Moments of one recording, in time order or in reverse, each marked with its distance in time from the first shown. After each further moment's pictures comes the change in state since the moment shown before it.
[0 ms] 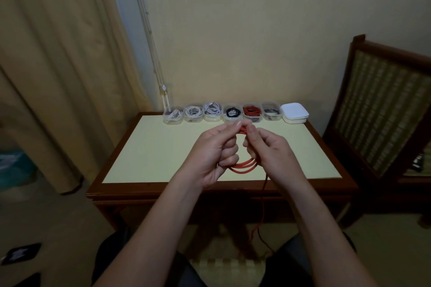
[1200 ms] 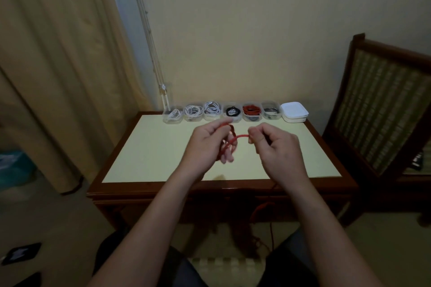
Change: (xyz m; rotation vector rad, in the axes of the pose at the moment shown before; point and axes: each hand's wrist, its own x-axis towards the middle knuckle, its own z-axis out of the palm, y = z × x) left_hand 0.006 0.000 -0.015 0.460 0.184 0.178; right_hand -0.002 -0.002 -0.006 -0.397 0.181 -0.262
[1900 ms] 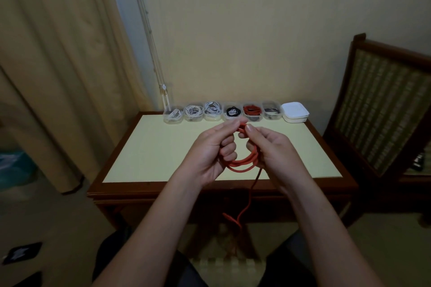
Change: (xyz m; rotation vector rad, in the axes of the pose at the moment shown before) left_hand -0.004 0.004 0.012 -0.479 -0.135 -0.204; right_hand 0.003 -0.004 0.007 0.653 -0.205 0.456
